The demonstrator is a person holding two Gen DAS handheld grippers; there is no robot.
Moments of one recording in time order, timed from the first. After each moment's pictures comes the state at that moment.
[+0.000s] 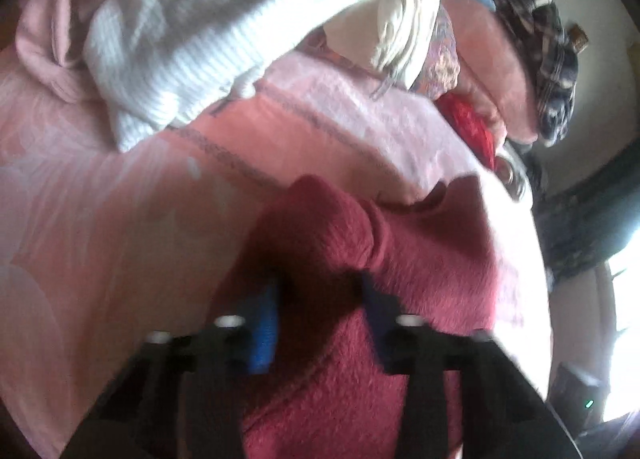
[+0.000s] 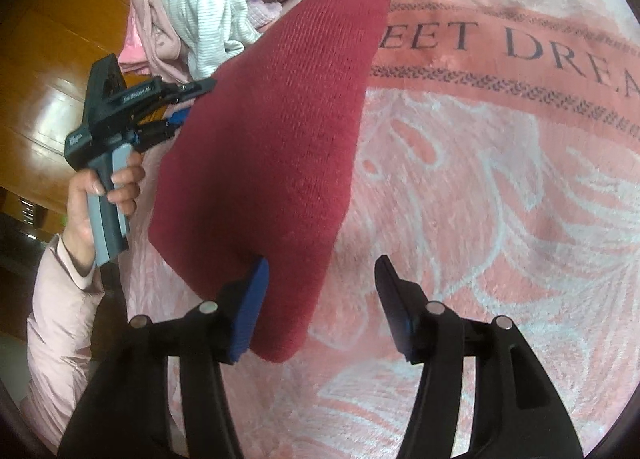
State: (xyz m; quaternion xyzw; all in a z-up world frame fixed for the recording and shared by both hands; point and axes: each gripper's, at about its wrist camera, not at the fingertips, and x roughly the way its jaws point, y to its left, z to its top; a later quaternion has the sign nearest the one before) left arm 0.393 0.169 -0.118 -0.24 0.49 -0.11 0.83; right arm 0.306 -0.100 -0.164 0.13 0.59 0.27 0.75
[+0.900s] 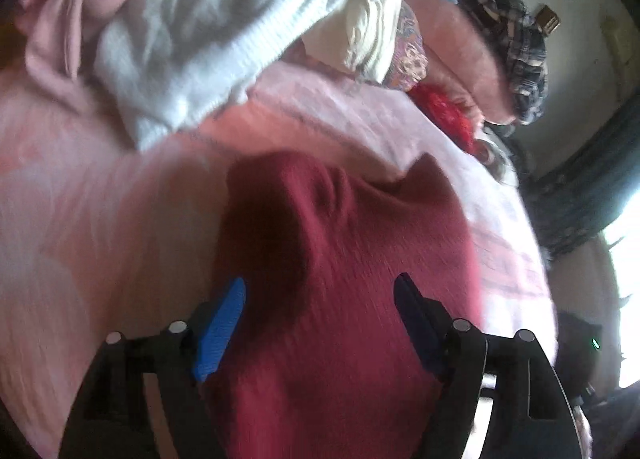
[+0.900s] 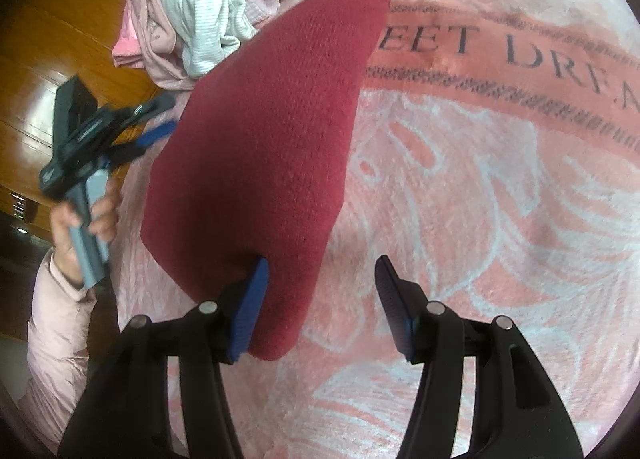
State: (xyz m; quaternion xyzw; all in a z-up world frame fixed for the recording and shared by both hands) left arm 0.347 0.184 -0.103 -0.20 0.49 -0.14 0.84; right arm 0.310 -0.095 -0.154 0.10 0.59 0.25 0.76
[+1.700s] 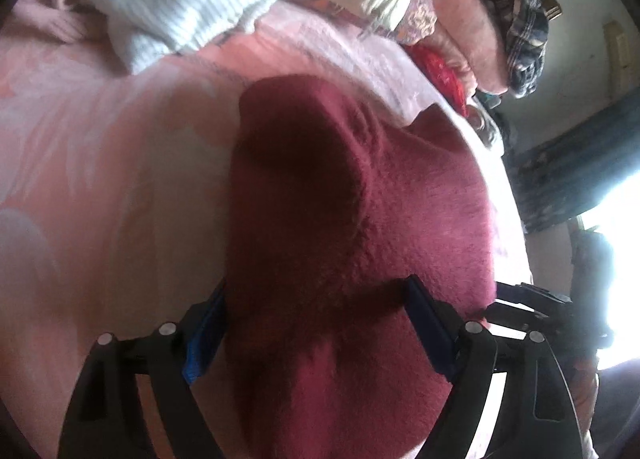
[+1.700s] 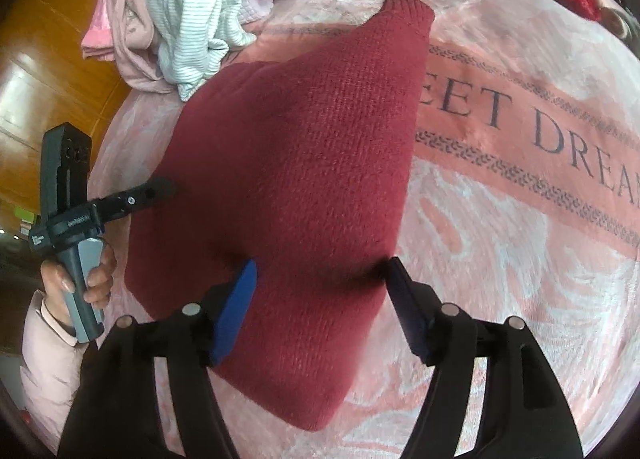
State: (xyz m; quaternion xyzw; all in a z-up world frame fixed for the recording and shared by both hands) left arm 0.351 0.196 -0.151 -0.23 0.55 -0.19 0.78; right arm 0.357 -0.043 -0.139 0.05 0.61 0.20 0.76
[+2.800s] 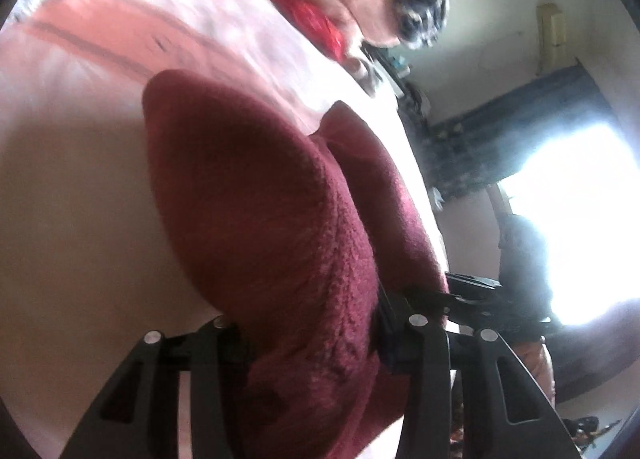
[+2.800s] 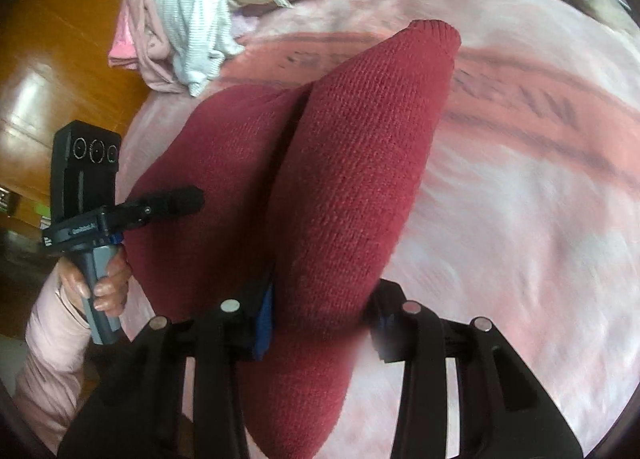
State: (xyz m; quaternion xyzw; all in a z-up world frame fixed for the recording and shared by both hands) left arm 0.256 0.017 -0.104 -0.27 0.52 -0.35 0.73; right arm 0.247 -0.199 -0.087 0.08 0.60 0.21 0.77
